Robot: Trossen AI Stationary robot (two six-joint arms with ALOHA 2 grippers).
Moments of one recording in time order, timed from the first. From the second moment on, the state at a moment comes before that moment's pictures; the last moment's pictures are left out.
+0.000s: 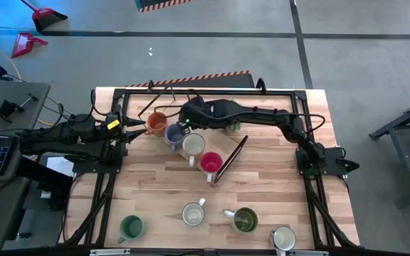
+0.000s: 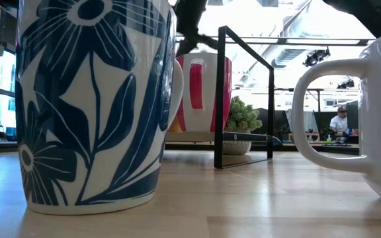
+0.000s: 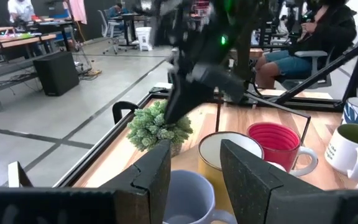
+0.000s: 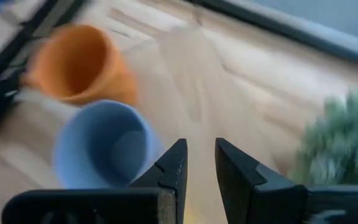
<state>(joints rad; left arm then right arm) -0.02 0.27 0.55 -0.40 -0.28 0.02 -0.07 2.20 2.31 -1.13 0.42 0.83</state>
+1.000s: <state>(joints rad) -0.02 0.27 0.58 -0.41 -0.45 -0.04 0.01 1.46 2.31 -1.57 0.08 0.17</state>
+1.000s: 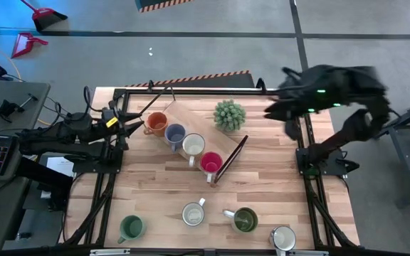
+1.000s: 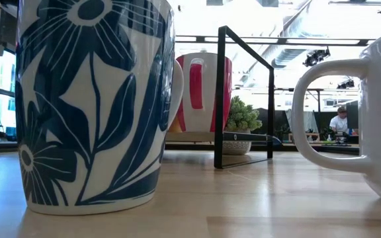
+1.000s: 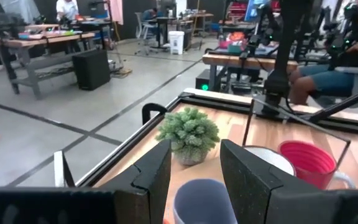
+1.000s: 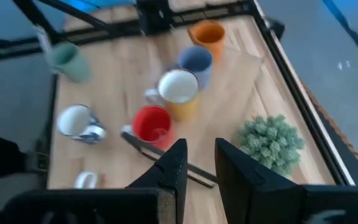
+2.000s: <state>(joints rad) -0.02 0.40 0.58 -0.39 -0.47 -0.23 0.30 0.54 0.65 -0.39 0.25 0.24</state>
